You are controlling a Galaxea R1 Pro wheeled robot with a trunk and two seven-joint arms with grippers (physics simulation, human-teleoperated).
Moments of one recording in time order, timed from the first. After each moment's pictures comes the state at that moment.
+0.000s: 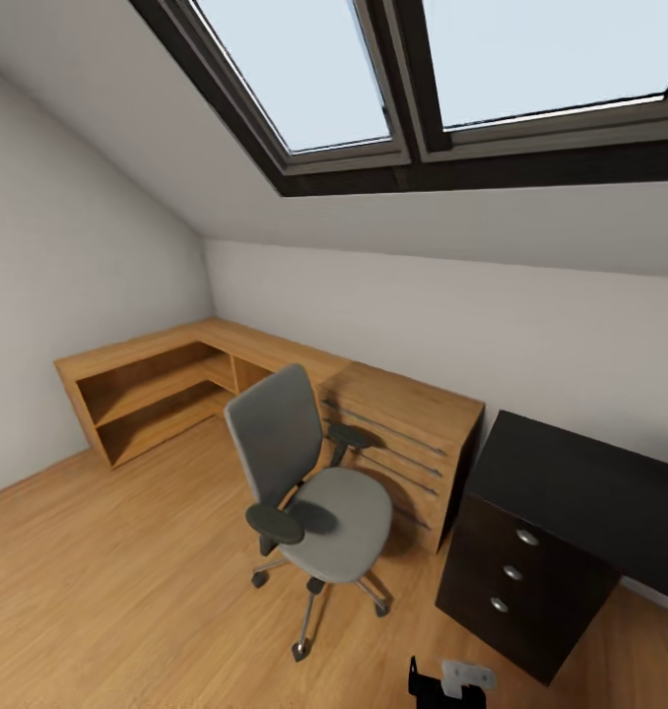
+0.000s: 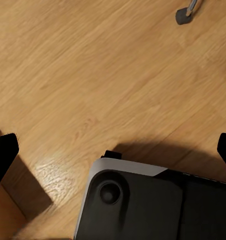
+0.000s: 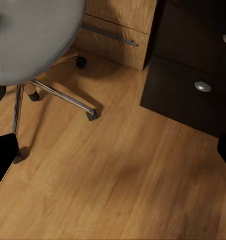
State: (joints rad) left arm 0.13 -0.03 -0.11 -0.56 0.23 -0.22 0.21; right arm -0.45 0.13 0.19 0.02 -0.23 -0.60 -0.24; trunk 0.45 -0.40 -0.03
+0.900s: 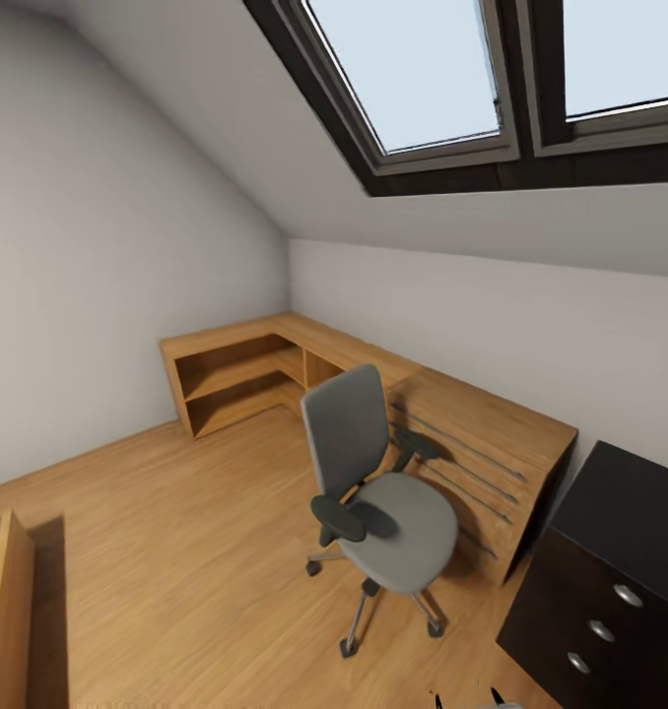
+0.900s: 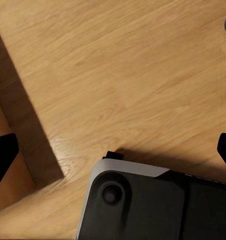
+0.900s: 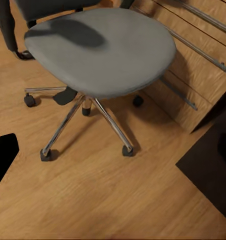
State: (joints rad) left arm 0.13 -0.03 -0.11 -0.56 0.23 -0.22 0.21; right arm -0.32 0.02 0.19 0.02 0.06 -0.86 -0.24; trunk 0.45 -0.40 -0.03
